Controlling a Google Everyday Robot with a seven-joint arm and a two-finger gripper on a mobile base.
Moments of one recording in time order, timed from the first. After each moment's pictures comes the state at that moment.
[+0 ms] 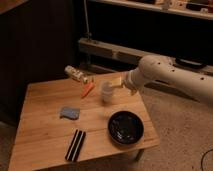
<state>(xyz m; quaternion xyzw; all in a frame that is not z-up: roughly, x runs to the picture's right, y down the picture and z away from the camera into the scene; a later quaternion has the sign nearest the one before) 0.084 -0.003 0.748 -0.28 -0.01 0.75 0.60</state>
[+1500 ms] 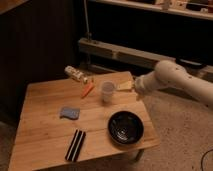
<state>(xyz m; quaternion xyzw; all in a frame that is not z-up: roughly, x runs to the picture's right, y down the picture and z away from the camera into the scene) 0.141 0.037 0.747 -0.35 -0.05 0.77 0.54</state>
